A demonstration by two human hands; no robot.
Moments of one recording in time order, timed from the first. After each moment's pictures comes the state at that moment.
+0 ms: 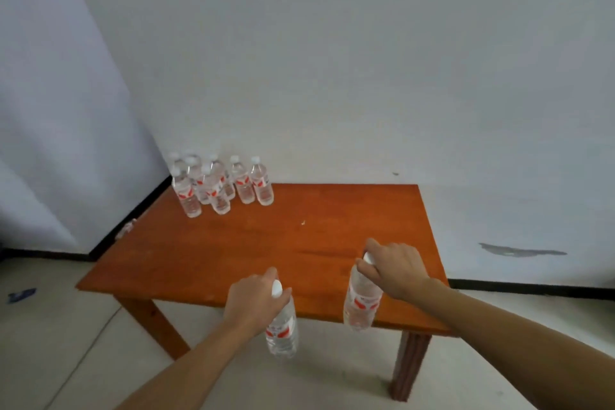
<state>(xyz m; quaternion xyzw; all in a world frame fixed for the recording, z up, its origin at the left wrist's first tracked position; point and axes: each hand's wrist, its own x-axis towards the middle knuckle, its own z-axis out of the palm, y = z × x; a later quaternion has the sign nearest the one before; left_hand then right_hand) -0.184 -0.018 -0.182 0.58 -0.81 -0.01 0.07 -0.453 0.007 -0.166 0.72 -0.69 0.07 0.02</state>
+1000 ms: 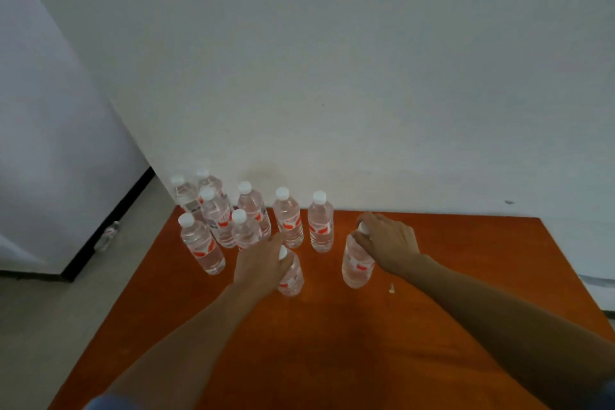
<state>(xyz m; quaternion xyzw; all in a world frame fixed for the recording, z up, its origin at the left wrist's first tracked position) -0.046 -0.494 -0.211 0.55 -0.83 -0.06 0.12 -0.291 -0.462 -0.214 0.66 -0.75 0.09 -0.01</state>
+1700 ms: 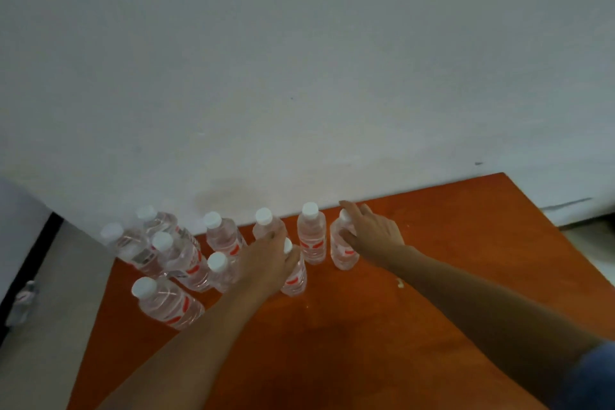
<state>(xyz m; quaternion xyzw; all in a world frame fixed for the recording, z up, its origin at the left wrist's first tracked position) -0.062 -0.620 -0.255 0.44 -0.89 -0.10 0.07 -0.271 -0.539 -0.257 0.57 -0.81 0.11 -0.07</state>
